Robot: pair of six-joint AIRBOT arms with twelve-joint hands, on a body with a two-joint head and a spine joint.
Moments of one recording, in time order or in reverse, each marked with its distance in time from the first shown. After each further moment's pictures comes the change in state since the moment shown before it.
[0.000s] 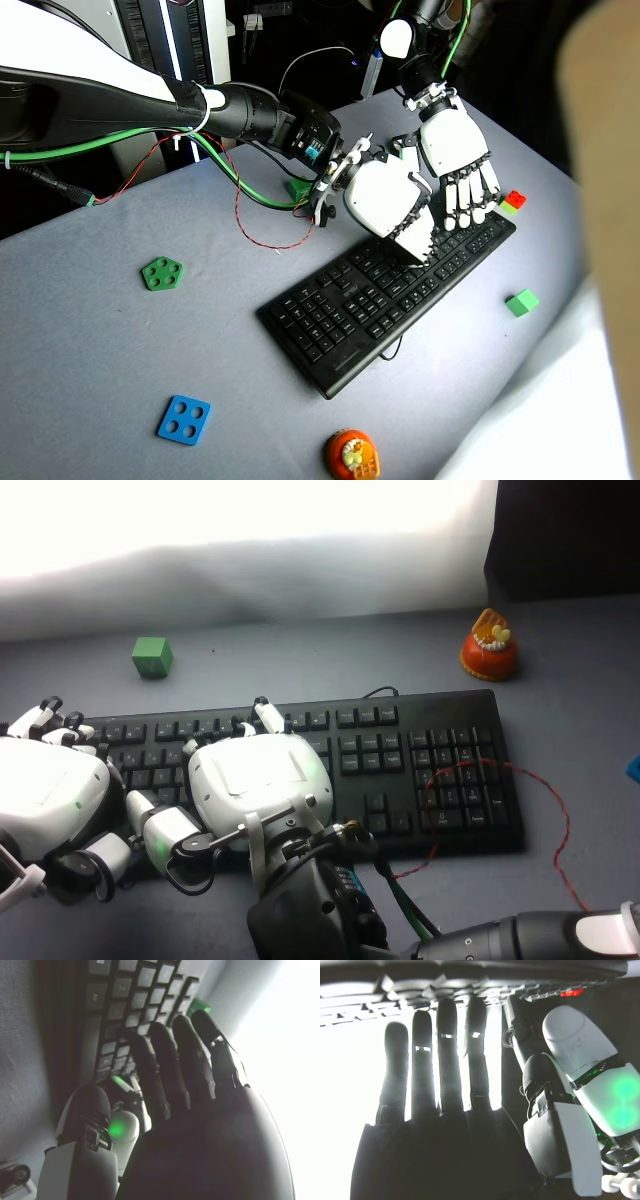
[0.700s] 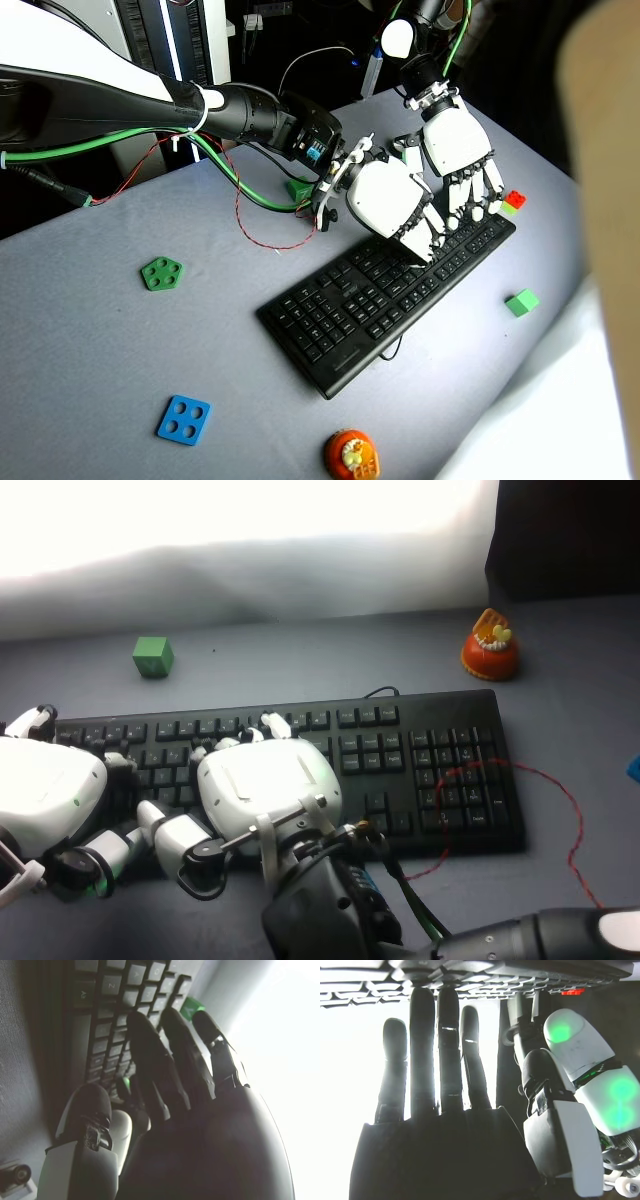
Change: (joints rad) left arm -0.014 0.000 0.002 -0.019 -0.008 0.000; right arm 0.000 0.047 -0.053 0.045 -0.025 -0.011
